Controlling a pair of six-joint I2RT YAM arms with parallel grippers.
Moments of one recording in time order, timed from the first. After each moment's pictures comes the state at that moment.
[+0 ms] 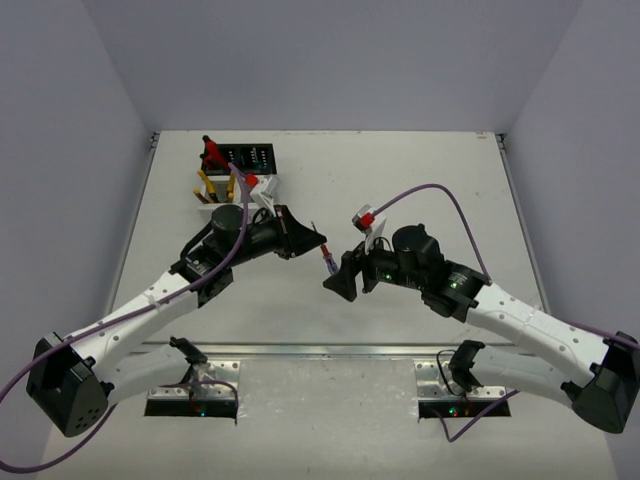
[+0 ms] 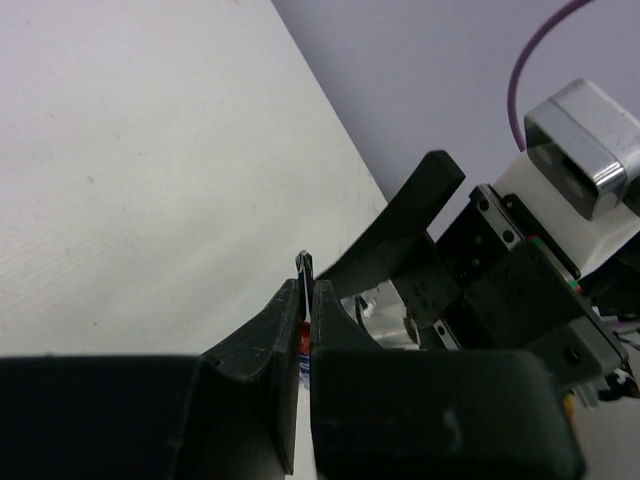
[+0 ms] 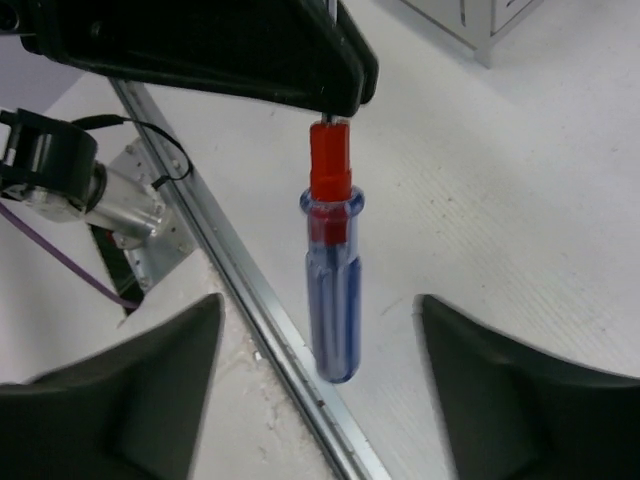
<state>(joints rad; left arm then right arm) -0.61 1.02 0.73 0.12 0.38 -0.76 0.85 0.98 0.71 -0.12 -0.21 0.29</state>
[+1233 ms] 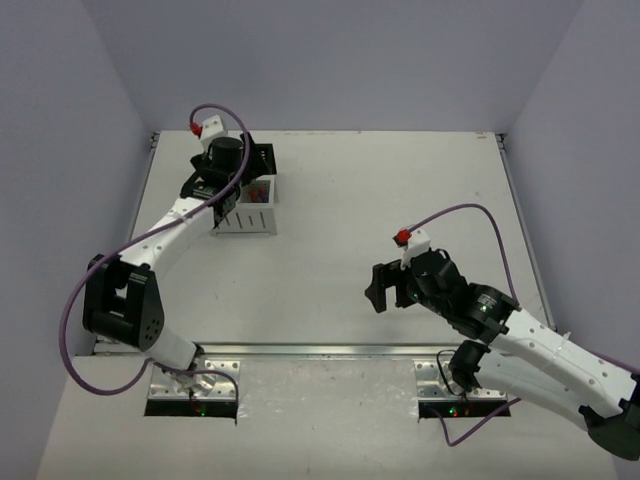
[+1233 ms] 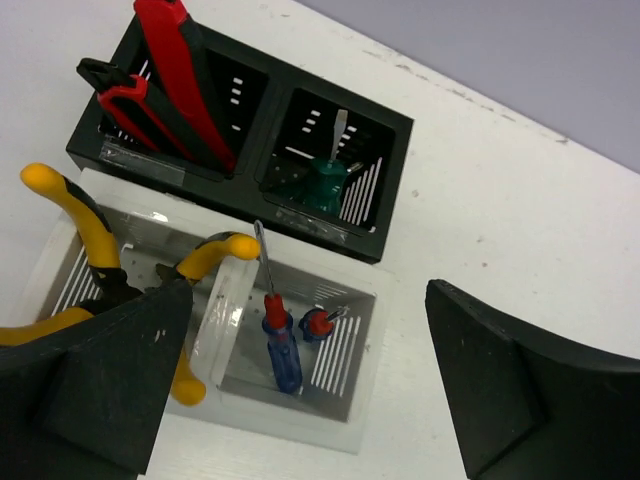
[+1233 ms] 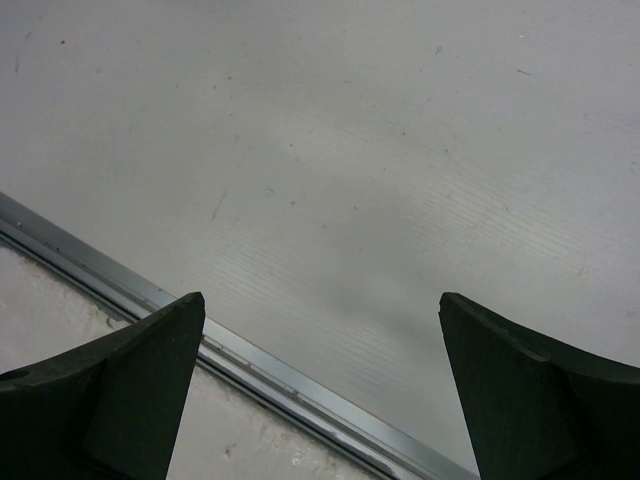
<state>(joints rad) -0.26 1.51 1.17 -0.12 -0.42 -0.54 0.85 0.73 0.59 -0.50 0.21 0.41</state>
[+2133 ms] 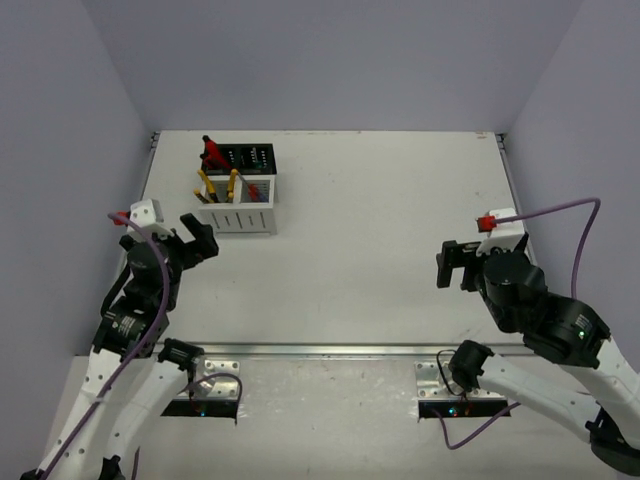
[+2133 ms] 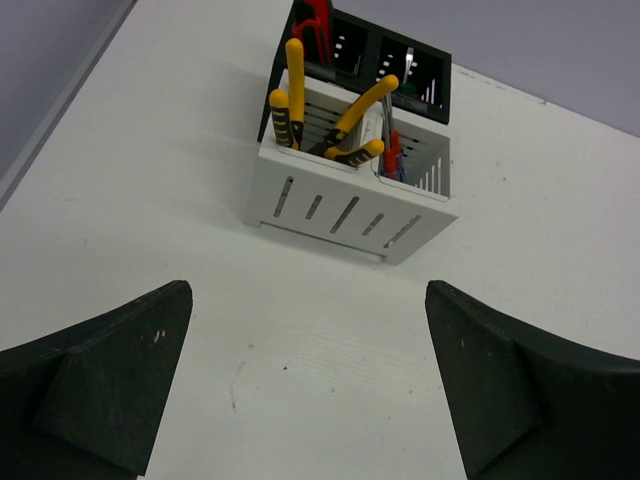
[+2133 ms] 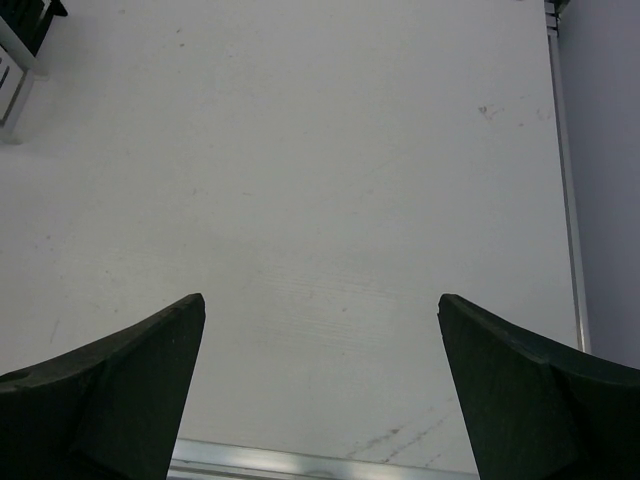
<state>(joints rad) -0.26 0.49 0.74 -0.55 -0.42 -0.41 0.85 0.56 0.99 -0.94 0.73 0.28</state>
